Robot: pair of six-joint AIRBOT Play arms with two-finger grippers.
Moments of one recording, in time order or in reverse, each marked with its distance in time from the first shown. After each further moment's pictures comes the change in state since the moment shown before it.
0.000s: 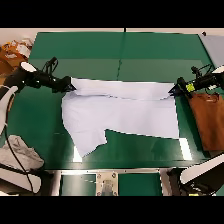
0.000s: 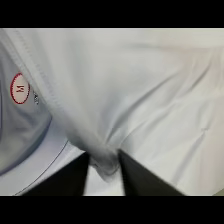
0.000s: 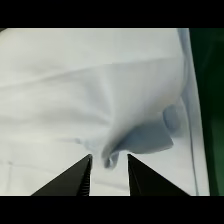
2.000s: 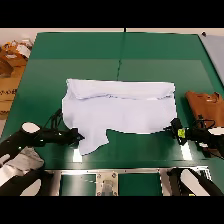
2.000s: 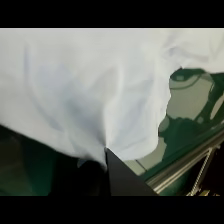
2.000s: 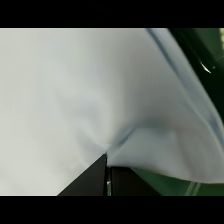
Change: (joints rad) left arm -0.147 0.687 -1.037 -0.213 0.137 0.033; right arm -0.097 0.891 -1.306 0.136 -0.529 0.098
